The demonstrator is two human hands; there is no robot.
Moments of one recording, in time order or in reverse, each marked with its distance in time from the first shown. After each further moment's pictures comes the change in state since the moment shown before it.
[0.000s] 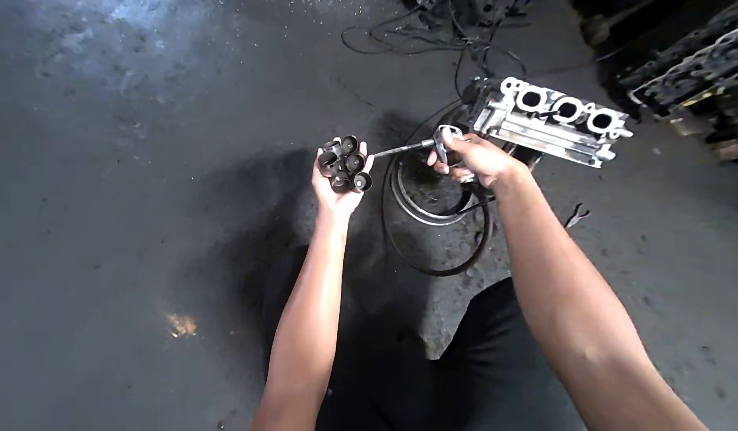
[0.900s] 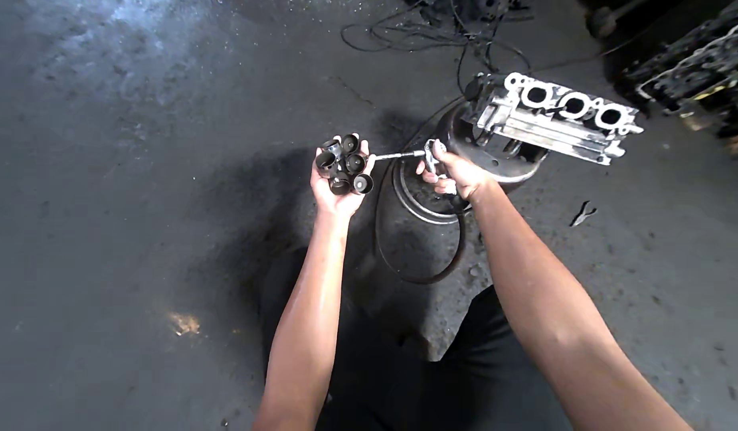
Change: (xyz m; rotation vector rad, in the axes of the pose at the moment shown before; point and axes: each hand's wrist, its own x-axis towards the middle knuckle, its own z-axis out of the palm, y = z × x) left_hand -0.007 0.004 0.000 -0.045 -0.102 -0.035; right_hand 0.028 0.055 0.012 0.293 -0.185 0.090
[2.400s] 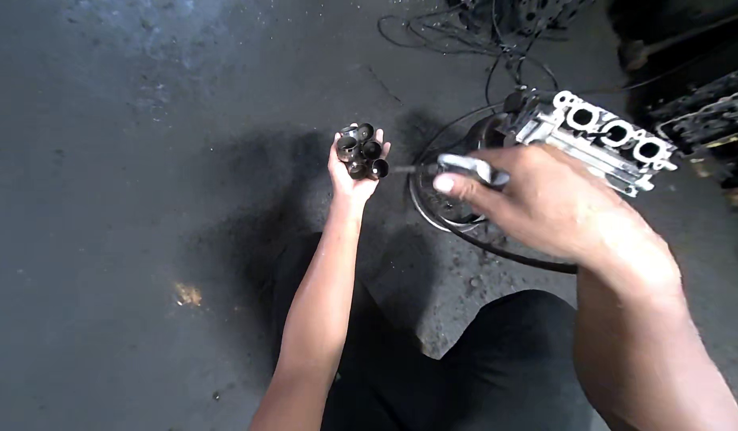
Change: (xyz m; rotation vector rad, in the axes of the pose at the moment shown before) left_hand 0.011 0.028 -0.004 -0.045 0.158 0.115; right_hand -0.122 -0.129 0.188 -1.462 0.380 -0.304
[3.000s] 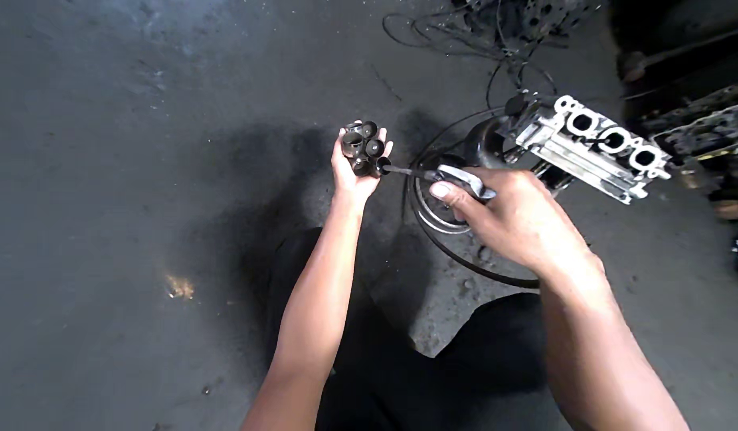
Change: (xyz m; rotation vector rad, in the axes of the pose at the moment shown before) left_hand 0.002 -0.006 0.000 0.065 0.044 0.021; right_hand -0.008 0.010 0.039 0.121 0.075 0.055
